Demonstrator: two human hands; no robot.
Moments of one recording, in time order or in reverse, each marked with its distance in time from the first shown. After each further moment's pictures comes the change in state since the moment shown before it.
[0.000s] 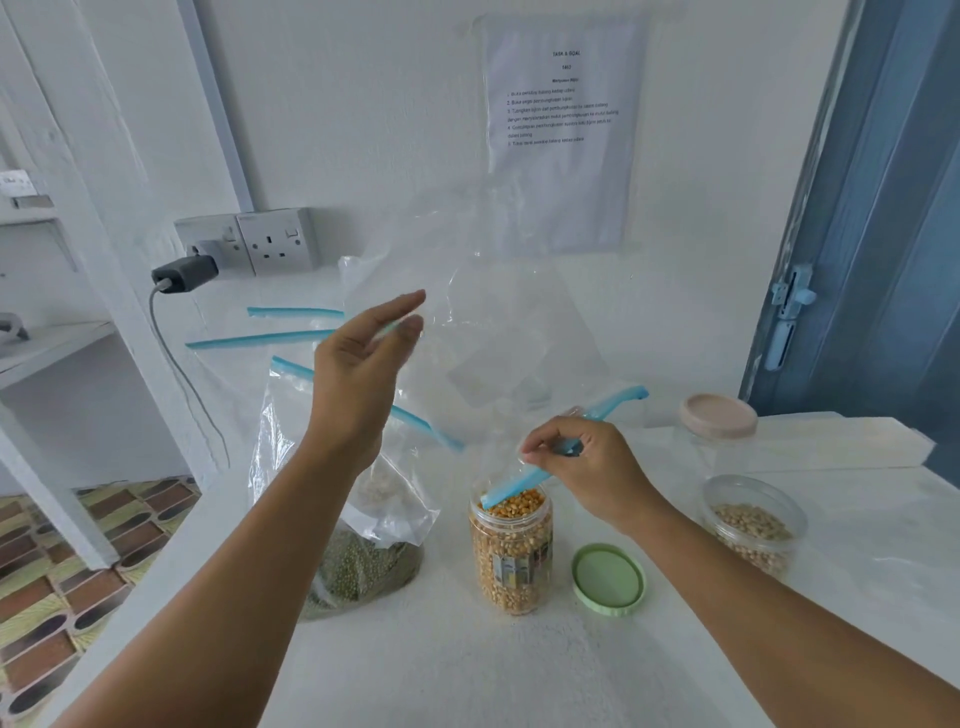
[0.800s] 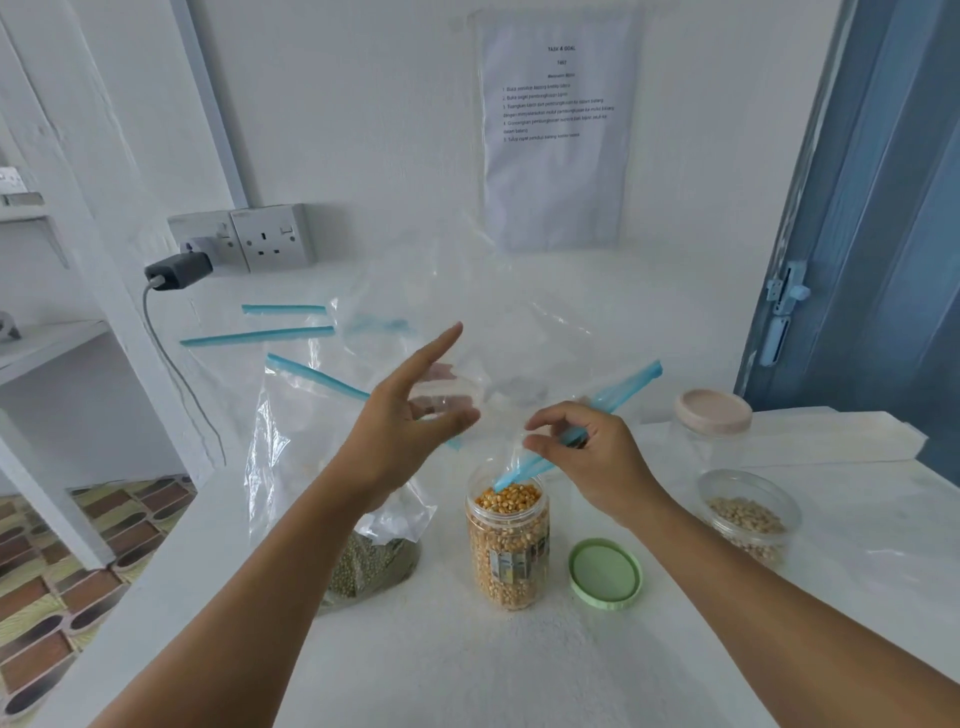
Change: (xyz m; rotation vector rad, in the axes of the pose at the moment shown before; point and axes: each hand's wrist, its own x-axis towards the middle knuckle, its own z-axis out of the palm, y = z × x) left_hand -0.027 -0.027 -0.001 0.216 -0.361 -0.078; right_hand 0.000 -0.003 -0.004 0.065 0.049 -0.009
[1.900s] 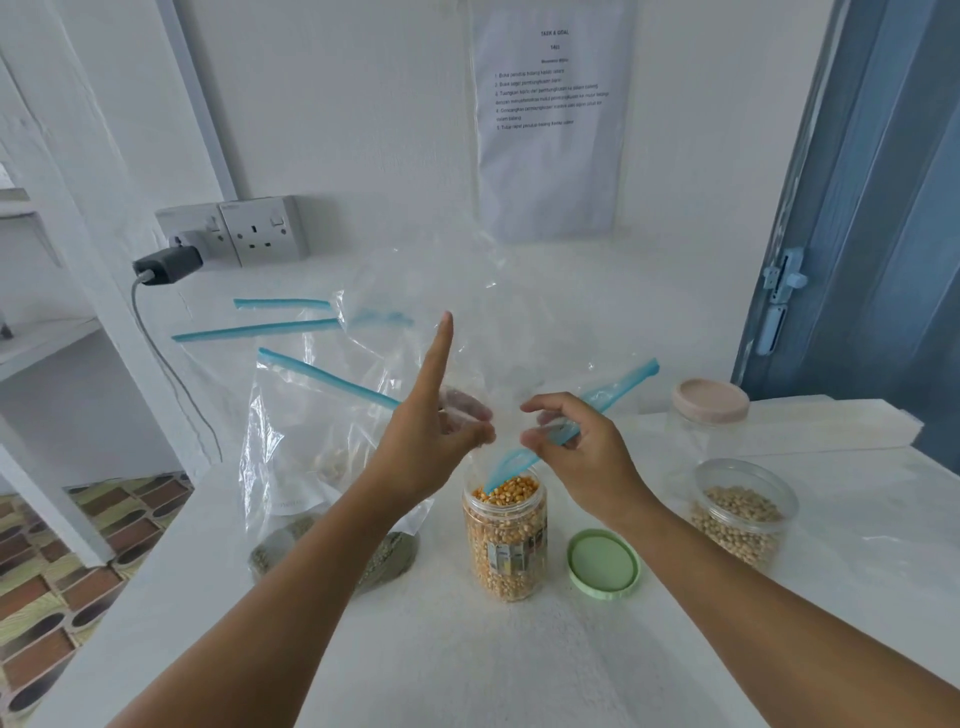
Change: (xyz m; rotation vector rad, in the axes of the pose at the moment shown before) left_hand 0.001 -0.022 0.023 0.210 -0.046 0.029; right_hand -0.010 0.004 0.008 -0.049 0.046 0.021
